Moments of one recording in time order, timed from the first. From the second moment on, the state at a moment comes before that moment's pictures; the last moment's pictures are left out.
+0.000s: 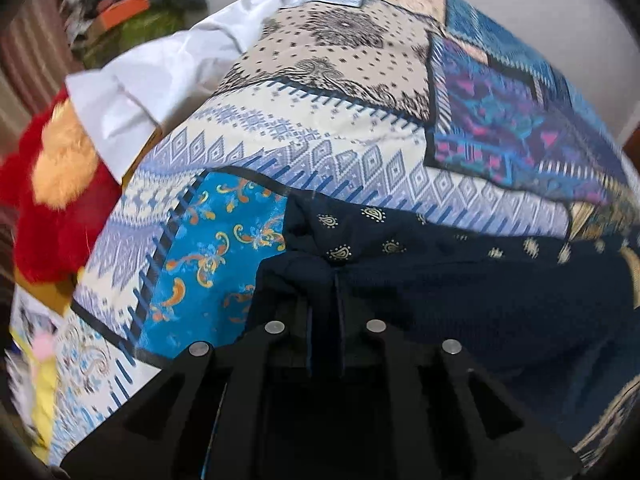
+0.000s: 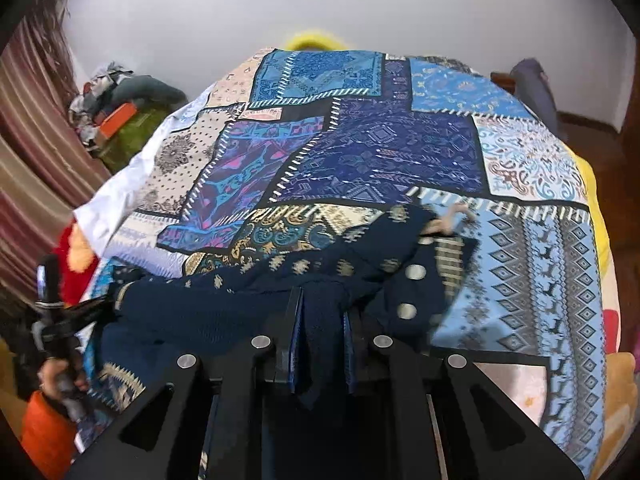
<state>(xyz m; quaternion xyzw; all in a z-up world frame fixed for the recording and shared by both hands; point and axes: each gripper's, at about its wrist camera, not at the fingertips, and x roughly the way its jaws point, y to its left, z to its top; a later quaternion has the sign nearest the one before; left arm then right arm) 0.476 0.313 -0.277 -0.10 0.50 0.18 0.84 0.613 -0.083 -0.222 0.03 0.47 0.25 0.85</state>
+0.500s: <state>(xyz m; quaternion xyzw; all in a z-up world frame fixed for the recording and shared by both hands) 0.431 0.304 -0.173 -0.03 0.44 0.15 0.88 0.536 -0.159 -0.148 -0.02 0.41 0.20 0.89</state>
